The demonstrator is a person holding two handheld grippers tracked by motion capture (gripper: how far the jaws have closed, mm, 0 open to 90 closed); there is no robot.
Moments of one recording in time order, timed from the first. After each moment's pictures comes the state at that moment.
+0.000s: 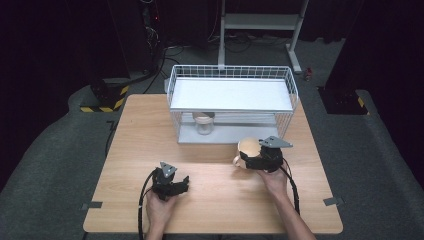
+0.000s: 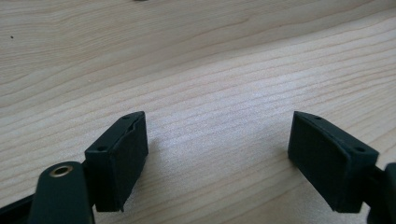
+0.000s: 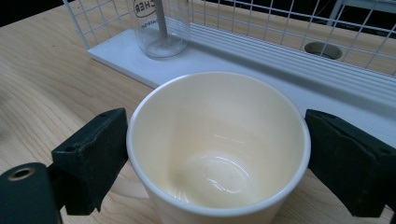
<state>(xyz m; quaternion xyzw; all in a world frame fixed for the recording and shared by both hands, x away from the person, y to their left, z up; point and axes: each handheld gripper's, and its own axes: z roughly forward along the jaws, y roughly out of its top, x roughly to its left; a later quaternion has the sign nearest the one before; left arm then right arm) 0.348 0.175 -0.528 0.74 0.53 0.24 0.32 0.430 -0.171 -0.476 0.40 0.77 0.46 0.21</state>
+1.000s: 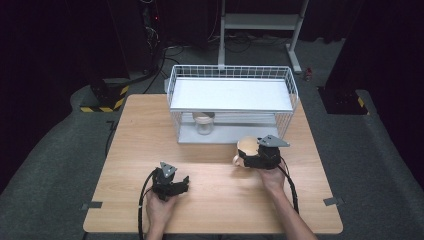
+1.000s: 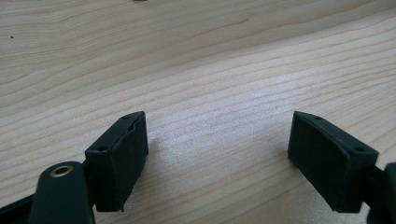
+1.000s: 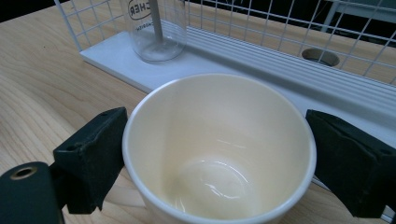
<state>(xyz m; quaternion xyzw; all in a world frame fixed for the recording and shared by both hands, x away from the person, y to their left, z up) 0.348 0.175 -0.528 0.74 0.53 0.24 0.33 0.436 -0.166 -0.479 0.39 0.77 0.46 0.22</state>
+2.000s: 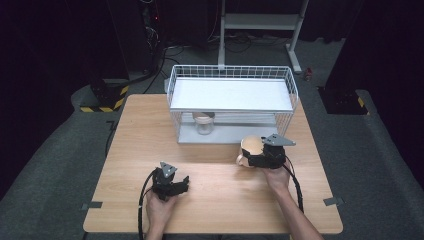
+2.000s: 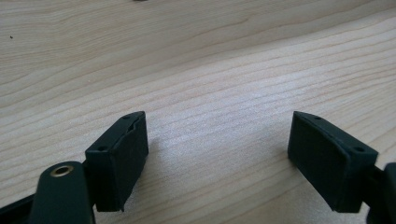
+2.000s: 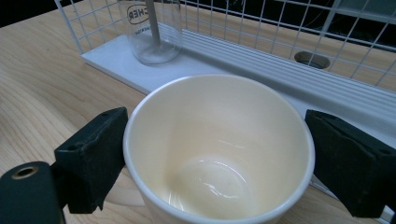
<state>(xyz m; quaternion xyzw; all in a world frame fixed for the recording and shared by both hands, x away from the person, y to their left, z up) 0.348 0.175 -0.528 0.74 0.53 0.24 0.33 0.434 -0.178 -0.470 0.39 0.77 0.46 0.22</state>
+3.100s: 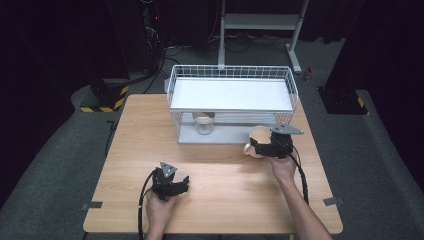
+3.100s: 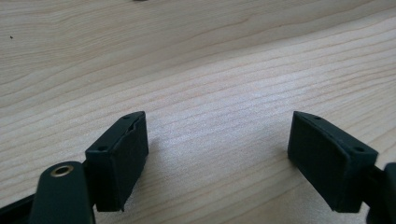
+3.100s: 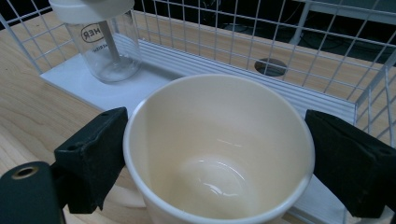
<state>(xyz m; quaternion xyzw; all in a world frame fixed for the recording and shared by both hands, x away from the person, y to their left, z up) 0.348 0.175 -0.528 0.74 0.53 0.24 0.33 0.462 -0.197 -0.455 0.42 0.75 0.45 0.23</state>
